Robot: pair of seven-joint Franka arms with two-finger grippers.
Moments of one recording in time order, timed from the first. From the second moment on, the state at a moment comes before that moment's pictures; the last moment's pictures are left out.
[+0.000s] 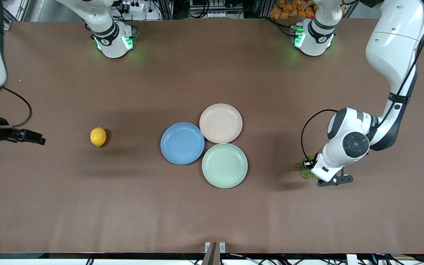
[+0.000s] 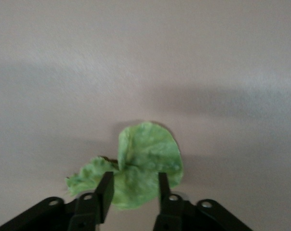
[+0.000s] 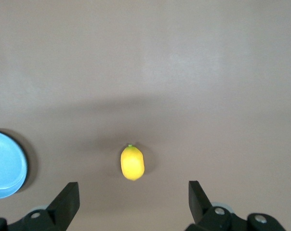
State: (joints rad) left arm 0.11 0.66 -0.35 -1.63 0.33 2.23 -0.50; right arm -0.15 0.23 0.05 -1.48 0.02 1.69 0.01
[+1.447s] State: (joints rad) left arm 0.12 0.18 -0.37 -1.46 0.14 1.73 -0.48; right arm -0.05 0.13 0.09 -1.39 -0.01 1.41 0.01
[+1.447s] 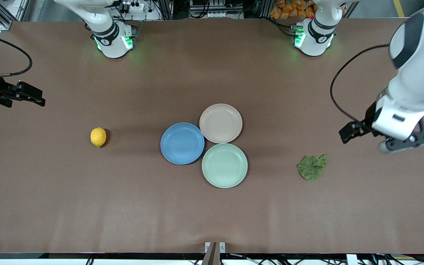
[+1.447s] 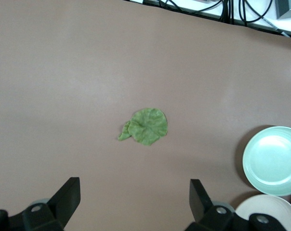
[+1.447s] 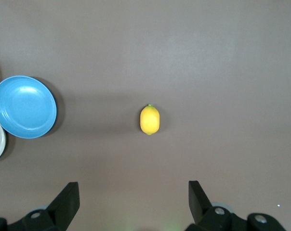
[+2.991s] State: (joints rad) left arm 0.06 0.08 -0.18 -1.46 0.04 1.59 -0.27; right arm -0.05 0.12 0.07 -1.38 -0.01 1.37 0.00
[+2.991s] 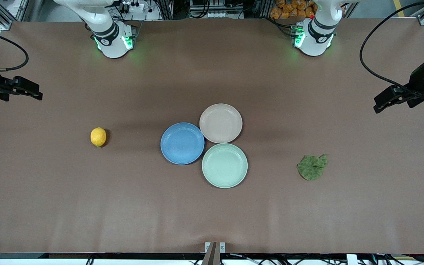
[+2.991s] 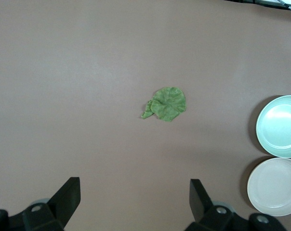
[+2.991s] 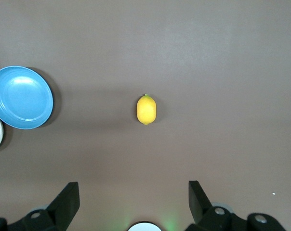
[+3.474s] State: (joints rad) left arm 0.05 0.08 -0.18 -1.46 0.04 1.58 -0.27; right arm -0.05 0.12 0.07 -1.38 -0.01 1.38 0.00
